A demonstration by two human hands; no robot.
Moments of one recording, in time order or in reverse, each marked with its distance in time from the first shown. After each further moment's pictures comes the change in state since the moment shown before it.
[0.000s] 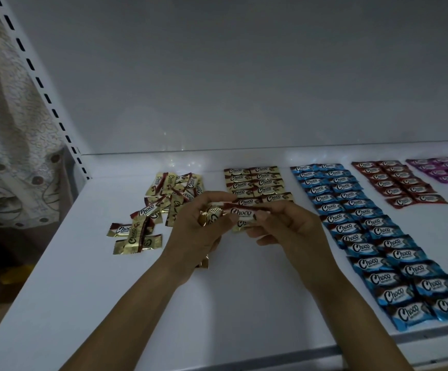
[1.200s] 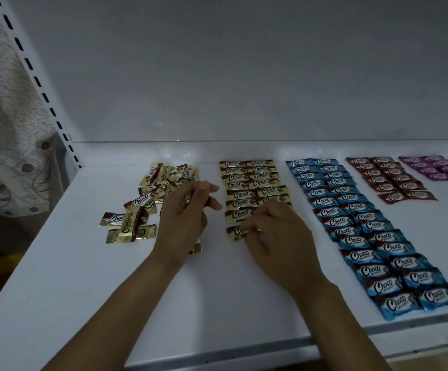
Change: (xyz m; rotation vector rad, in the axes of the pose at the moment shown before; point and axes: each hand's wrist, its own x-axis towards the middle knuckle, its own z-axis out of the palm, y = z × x) left_hand 0.003 -0.004 -0.001 0.098 0.248 0.064; right_hand -0.005 0.029 0.001 -1.050 0.063 -0.466
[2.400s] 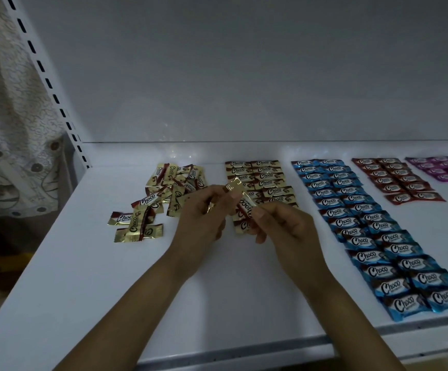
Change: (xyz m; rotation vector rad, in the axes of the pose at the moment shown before) left_hand -0.006 0.004 0.009 -0.167 -0.177 -0.038; right_hand 0.006 -0.020 -0.012 0.910 -0.025 0.202
